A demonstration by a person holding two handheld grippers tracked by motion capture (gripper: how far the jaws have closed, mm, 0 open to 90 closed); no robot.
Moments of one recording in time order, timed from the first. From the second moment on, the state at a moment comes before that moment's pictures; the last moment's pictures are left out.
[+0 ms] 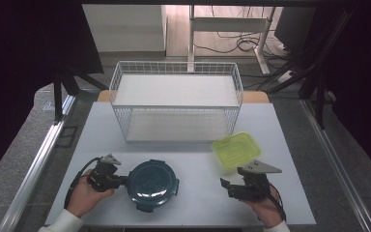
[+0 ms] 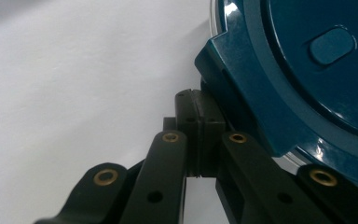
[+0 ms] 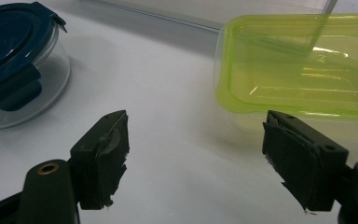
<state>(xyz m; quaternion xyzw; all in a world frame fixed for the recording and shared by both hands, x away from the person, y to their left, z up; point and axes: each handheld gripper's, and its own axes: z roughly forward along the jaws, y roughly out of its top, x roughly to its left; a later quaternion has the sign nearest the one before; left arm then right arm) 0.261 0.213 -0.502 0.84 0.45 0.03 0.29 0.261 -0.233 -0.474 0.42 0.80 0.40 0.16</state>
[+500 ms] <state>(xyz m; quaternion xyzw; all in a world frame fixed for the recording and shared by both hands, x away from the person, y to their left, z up) 0.258 0.176 -0.501 0.85 0.44 0.01 0.30 0.261 -0.235 -0.474 0.42 0.80 0.40 0.16</state>
